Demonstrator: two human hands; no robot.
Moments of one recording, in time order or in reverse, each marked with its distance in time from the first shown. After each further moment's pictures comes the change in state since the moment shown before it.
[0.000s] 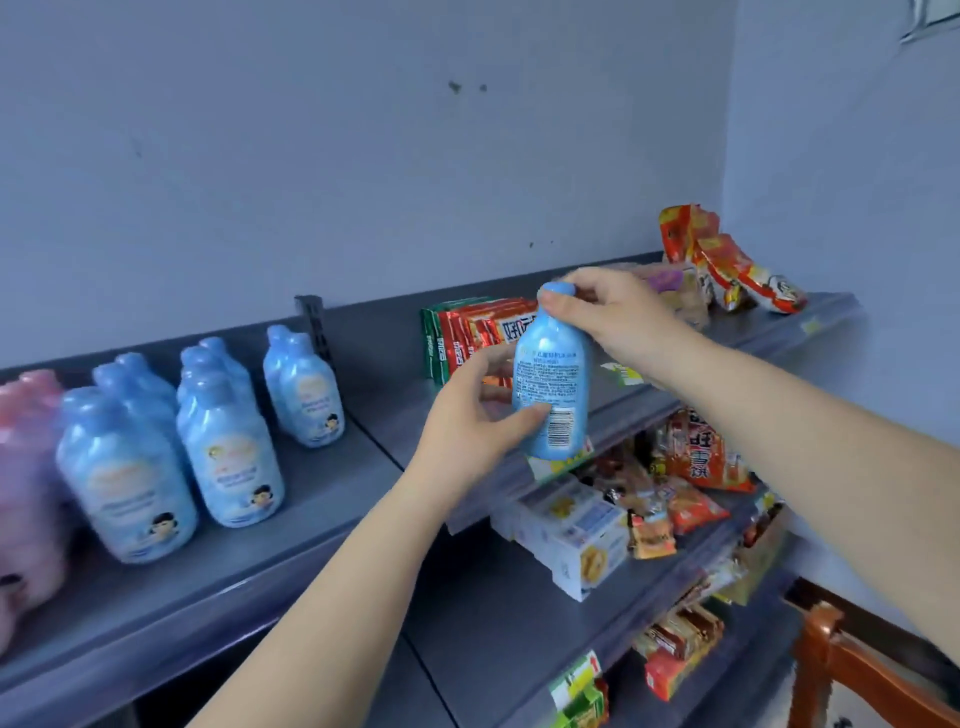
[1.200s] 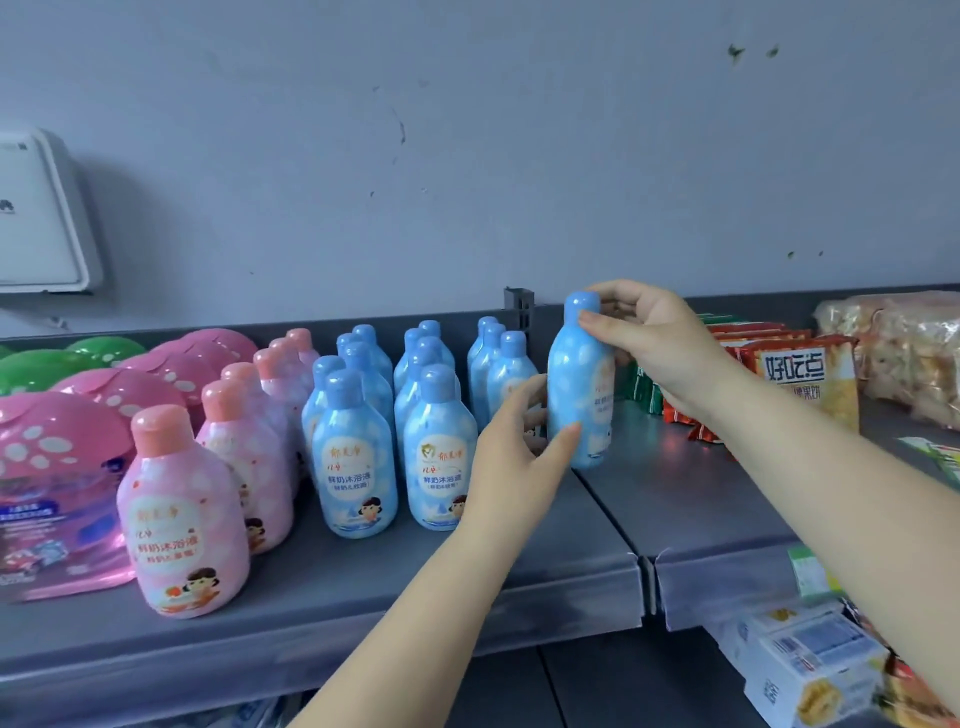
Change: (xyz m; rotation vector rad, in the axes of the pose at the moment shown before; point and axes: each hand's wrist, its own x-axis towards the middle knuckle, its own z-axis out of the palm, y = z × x) left_hand -0.014 -0.067 -0.108 0.100 0.457 -0.178; right_hand 0.092 -0.018 0.166 0.543 -0.329 -0.097
